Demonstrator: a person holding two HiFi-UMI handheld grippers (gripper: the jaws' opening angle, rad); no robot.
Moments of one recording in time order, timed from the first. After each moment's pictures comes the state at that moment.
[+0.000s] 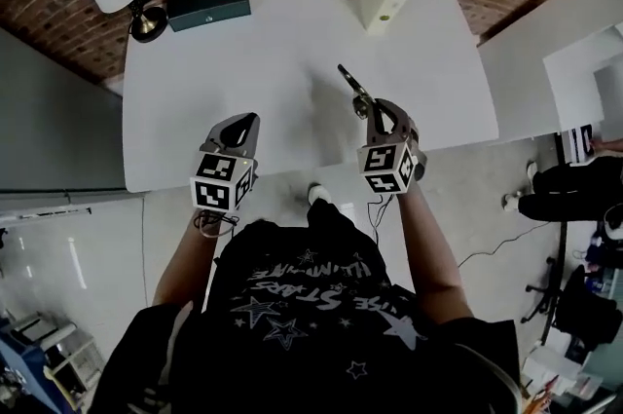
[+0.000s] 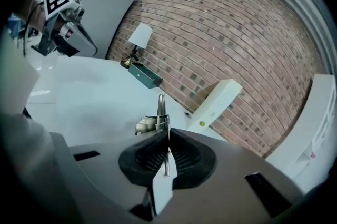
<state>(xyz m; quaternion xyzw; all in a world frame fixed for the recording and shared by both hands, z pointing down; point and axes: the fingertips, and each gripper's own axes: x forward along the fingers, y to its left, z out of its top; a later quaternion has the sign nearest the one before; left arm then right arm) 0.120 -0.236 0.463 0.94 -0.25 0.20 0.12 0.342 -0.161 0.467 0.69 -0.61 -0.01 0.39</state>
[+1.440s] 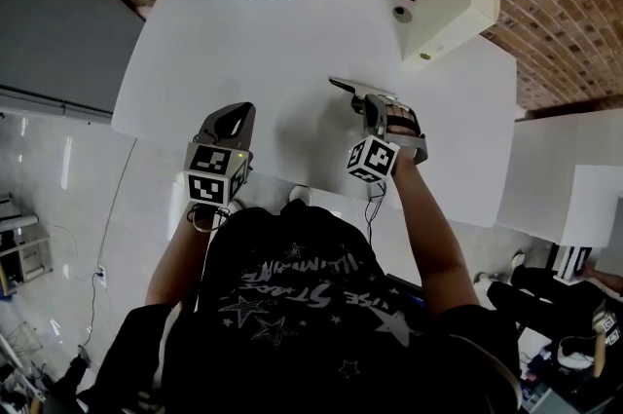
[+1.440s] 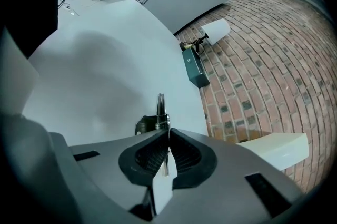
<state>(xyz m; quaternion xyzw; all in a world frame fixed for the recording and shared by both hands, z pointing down) 0.146 -0.256 0.488 0.86 -0.43 0.22 0.15 0.380 -0.271 0.577 0.39 -0.67 -0.23 0.59</state>
